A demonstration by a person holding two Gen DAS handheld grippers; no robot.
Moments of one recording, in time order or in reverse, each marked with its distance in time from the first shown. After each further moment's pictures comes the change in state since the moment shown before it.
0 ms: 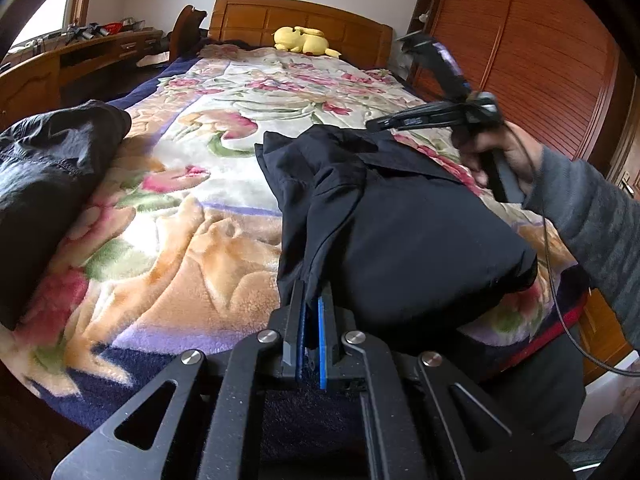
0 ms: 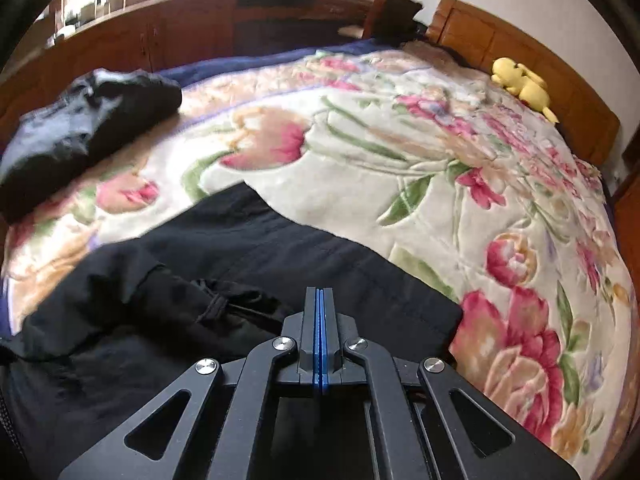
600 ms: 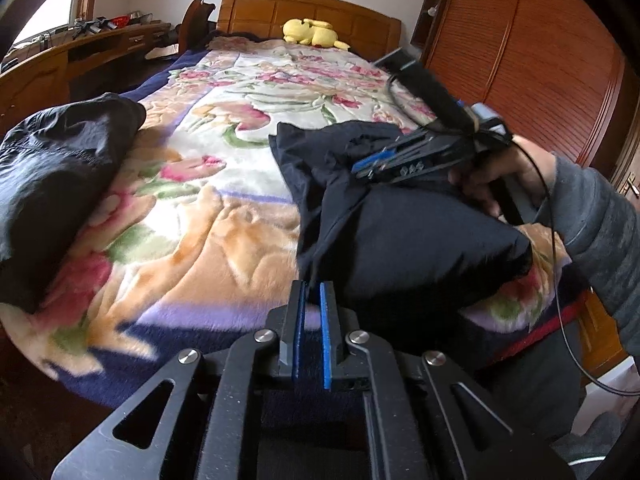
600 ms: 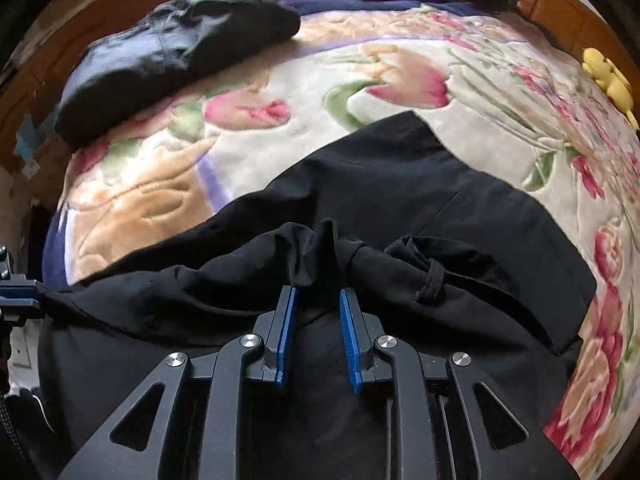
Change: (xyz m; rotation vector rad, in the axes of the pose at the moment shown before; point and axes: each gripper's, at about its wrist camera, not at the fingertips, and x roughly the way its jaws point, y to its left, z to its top) left arm -0.018 0.004 -0.003 -0.007 0.044 0.030; right arm 0.027 0.081 -0.019 -0.130 0.193 0.243
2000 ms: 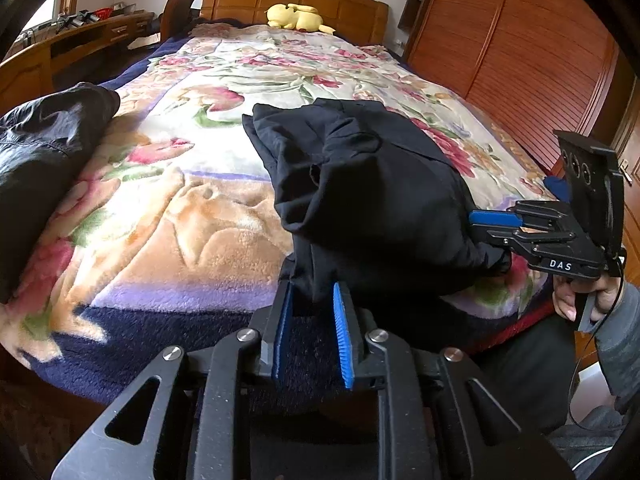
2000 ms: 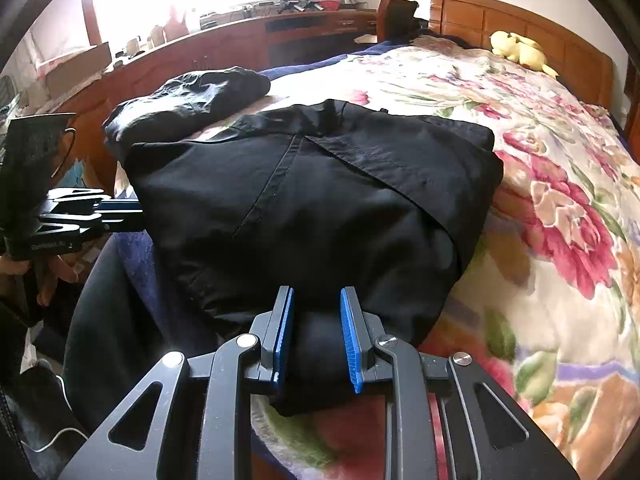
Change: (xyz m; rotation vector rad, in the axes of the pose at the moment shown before) left arm 0.020 -0.020 -0.006 0.017 0.051 -0.043; right arm -0.113 0.052 -0.188 0.240 -0.292 -0.051
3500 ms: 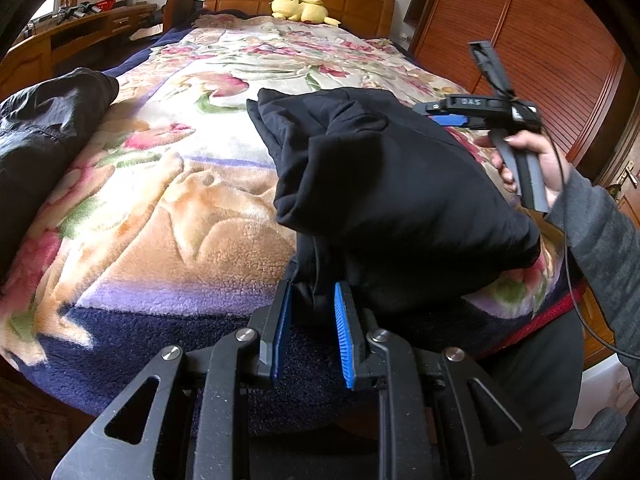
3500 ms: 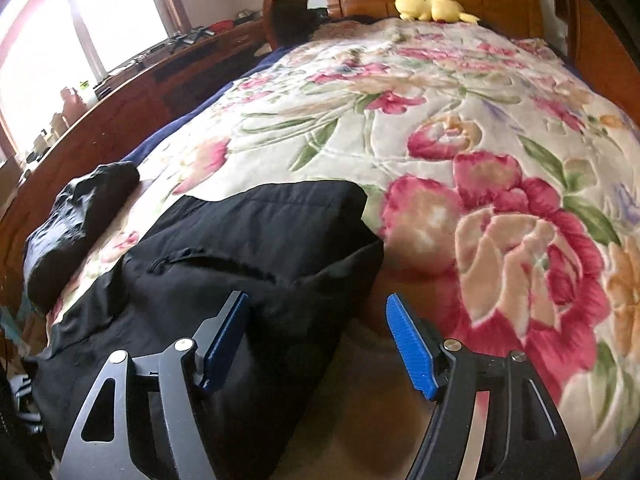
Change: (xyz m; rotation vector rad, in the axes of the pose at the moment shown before) left arm 0.018 0.006 -0.002 -0.016 0.022 0.006; right arm 0.082 -0.142 0.100 0.310 0.000 -0.102
